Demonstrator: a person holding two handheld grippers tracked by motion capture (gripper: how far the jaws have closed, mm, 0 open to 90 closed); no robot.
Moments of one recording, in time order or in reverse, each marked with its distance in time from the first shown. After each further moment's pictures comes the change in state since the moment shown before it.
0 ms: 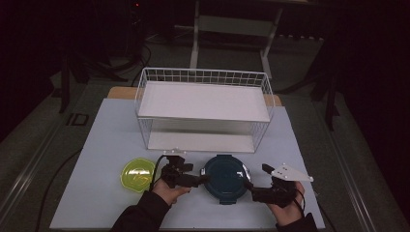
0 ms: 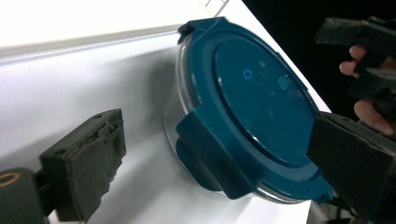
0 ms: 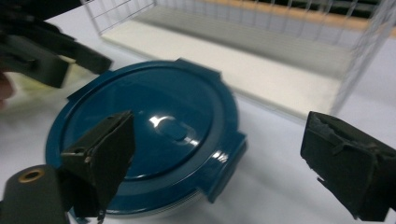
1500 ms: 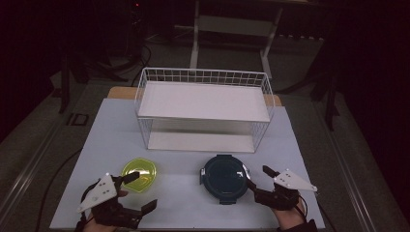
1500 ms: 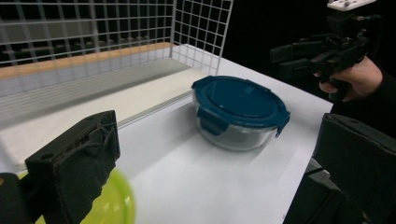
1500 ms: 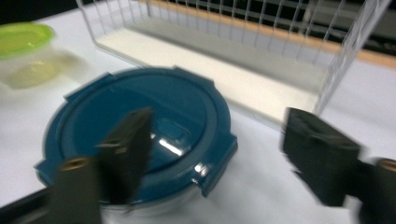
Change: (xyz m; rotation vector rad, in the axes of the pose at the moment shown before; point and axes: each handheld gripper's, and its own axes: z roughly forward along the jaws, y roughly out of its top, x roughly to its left) left arm -0.033 -0.067 -0.161 -0.343 0.131 0.430; right arm 0.010 -0.004 -0.014 -0.074 -0.061 -0.076
